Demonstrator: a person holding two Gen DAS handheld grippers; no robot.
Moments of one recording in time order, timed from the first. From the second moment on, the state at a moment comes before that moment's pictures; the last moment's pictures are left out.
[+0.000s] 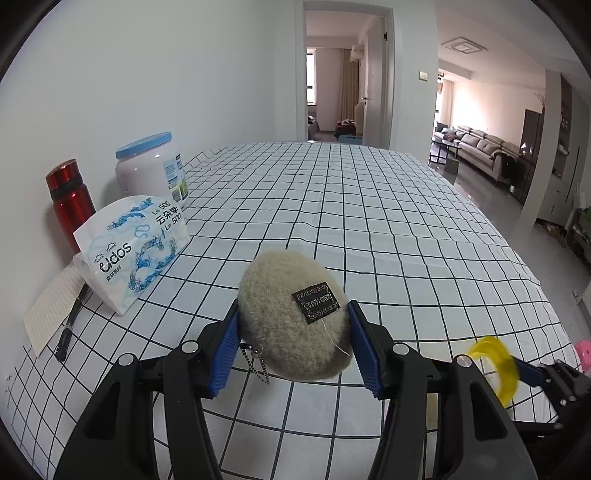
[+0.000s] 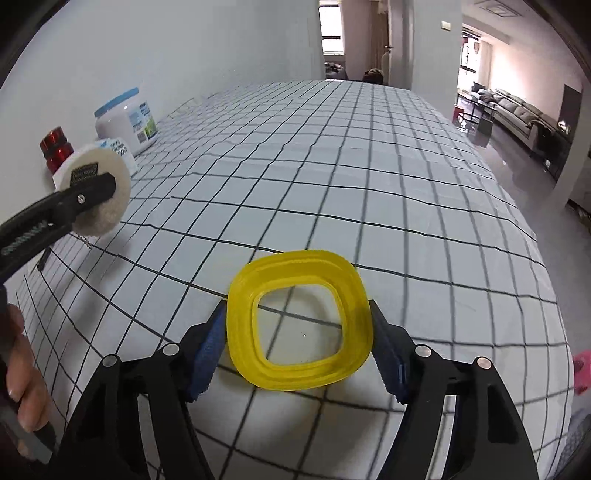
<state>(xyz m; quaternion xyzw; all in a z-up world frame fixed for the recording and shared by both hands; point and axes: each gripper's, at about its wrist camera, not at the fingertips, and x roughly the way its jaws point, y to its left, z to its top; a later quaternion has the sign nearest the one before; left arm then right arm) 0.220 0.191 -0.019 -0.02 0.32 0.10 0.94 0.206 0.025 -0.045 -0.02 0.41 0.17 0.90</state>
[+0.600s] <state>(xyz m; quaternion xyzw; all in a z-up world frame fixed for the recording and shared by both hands) 0.190 0.145 -0.012 0.02 0.33 0.03 0.94 0.104 -0.106 0.001 0.03 0.35 0.06 0.94</state>
